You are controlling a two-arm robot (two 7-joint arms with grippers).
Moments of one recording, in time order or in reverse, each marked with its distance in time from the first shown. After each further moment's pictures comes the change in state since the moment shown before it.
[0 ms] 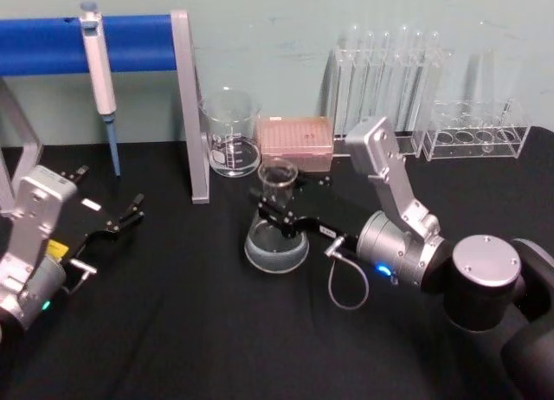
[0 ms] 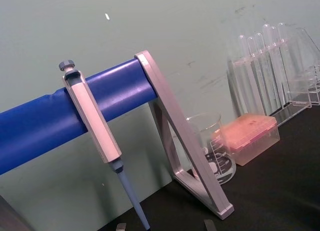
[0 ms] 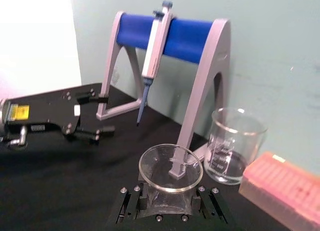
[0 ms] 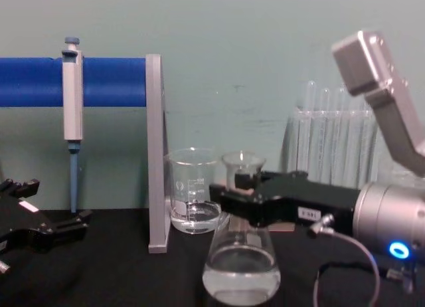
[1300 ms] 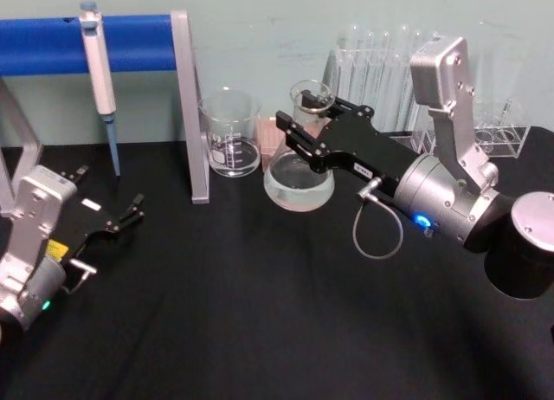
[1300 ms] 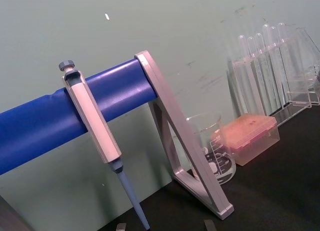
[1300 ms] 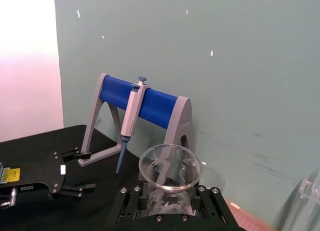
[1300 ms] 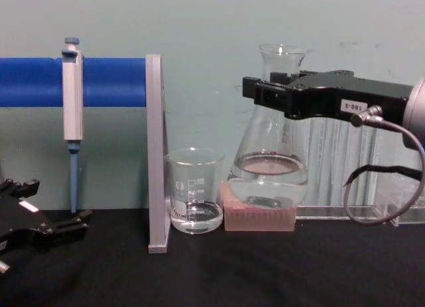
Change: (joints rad) left arm 0.000 0.000 0.000 0.000 0.000 0.000 0.000; right arm -0.029 0.069 0.086 -0.254 0.065 0.078 -0.073
